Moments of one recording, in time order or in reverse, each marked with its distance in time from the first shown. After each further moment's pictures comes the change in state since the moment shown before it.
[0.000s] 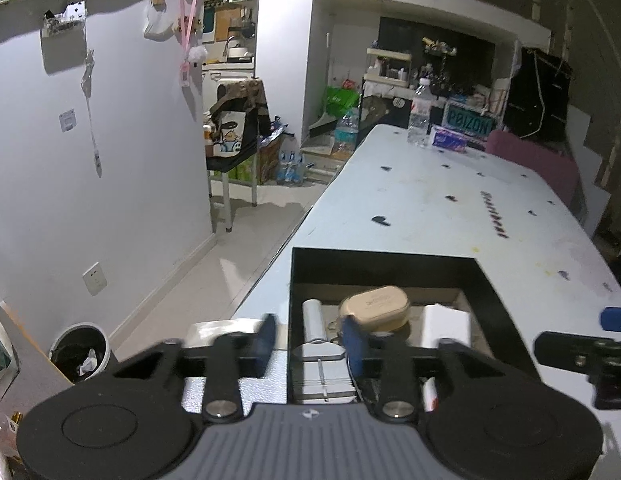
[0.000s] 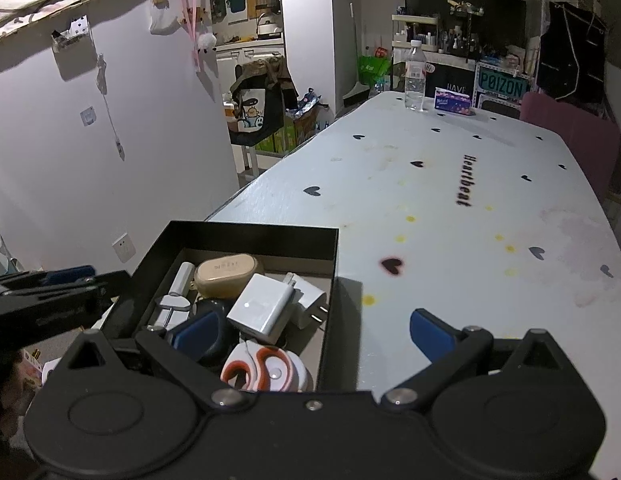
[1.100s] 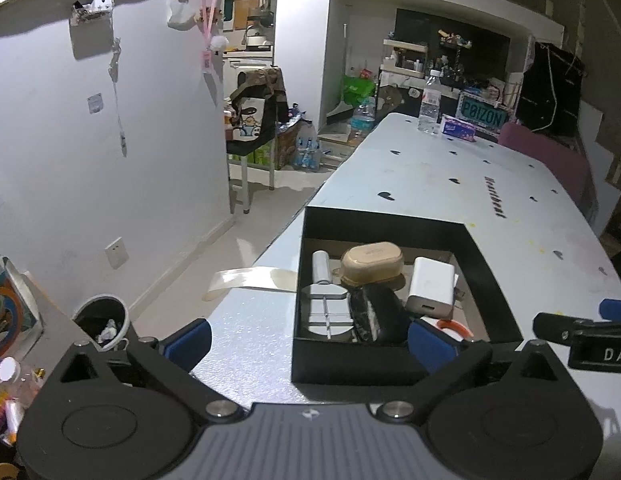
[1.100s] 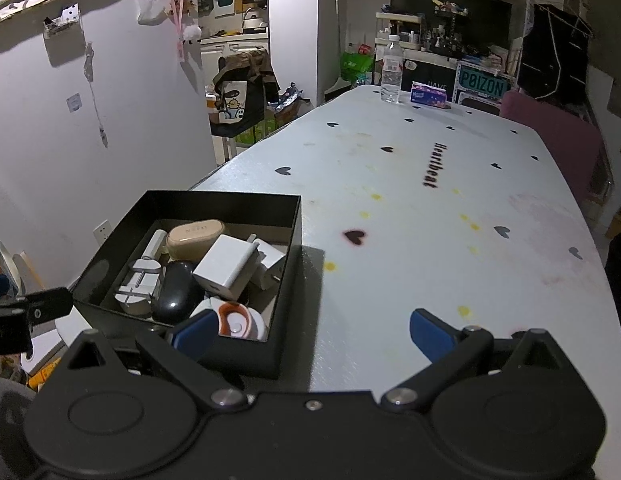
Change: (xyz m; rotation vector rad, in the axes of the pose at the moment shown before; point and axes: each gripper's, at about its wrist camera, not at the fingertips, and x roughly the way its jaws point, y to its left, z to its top) left arm -0.050 -0.024 -0.041 -0.017 0.033 0.073; right arm -0.017 -0.017 -0.031 -0.018 0.016 -0.066
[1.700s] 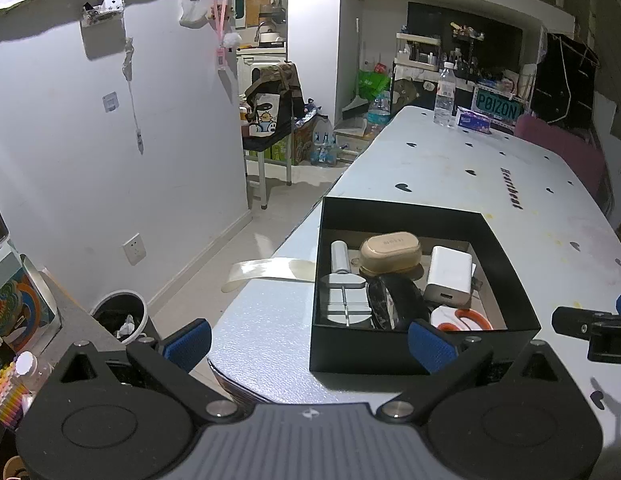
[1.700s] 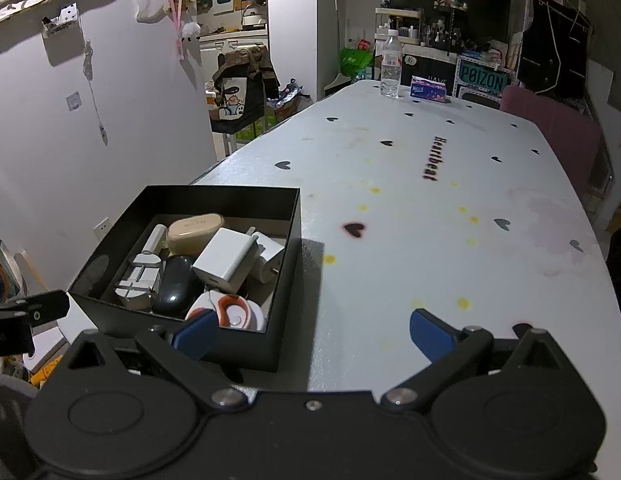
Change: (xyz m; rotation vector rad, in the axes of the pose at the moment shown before) left arm -0.001 0.000 -0.004 0.006 0.016 0.050; right arm 0.000 -0.002 -0.004 0.008 0.010 0.007
